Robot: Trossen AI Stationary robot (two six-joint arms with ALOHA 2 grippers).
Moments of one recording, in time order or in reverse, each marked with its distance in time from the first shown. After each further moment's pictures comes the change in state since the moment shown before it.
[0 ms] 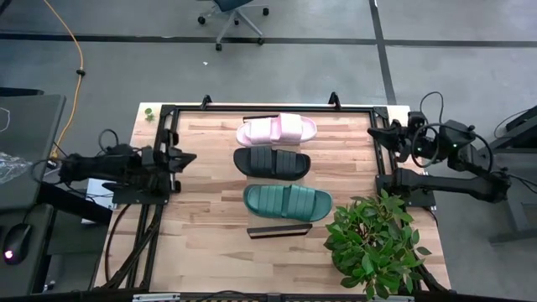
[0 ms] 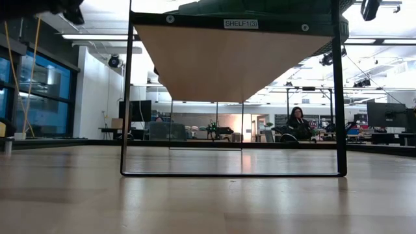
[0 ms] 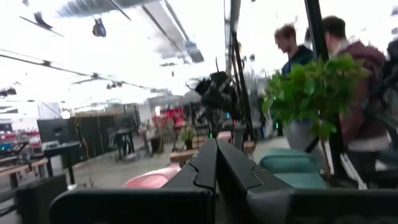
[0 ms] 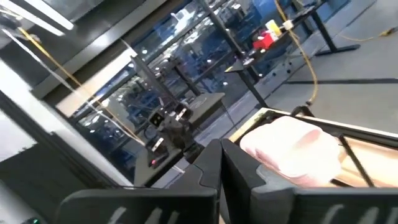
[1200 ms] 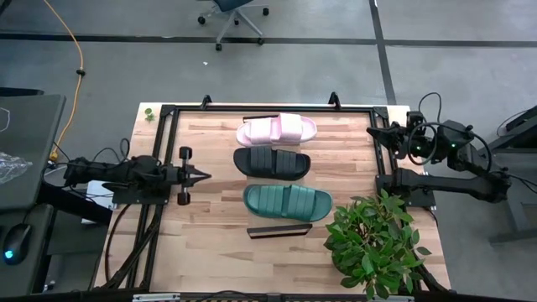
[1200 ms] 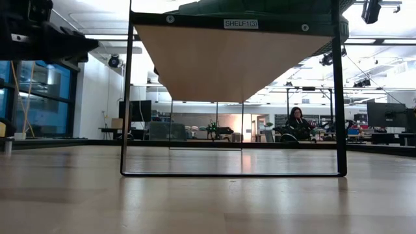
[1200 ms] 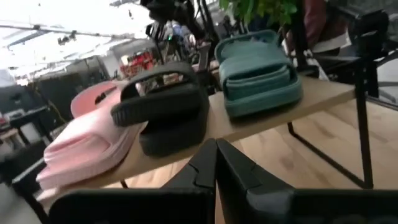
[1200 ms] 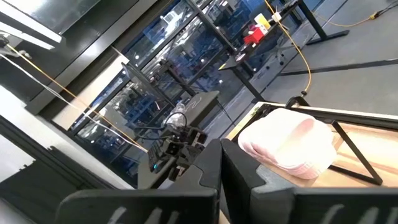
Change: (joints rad) left arm 0.000 -0.105 -0.193 -0.229 0.087 0.087; right arm 0.000 0.002 0.000 -0.022 0.027 0.089
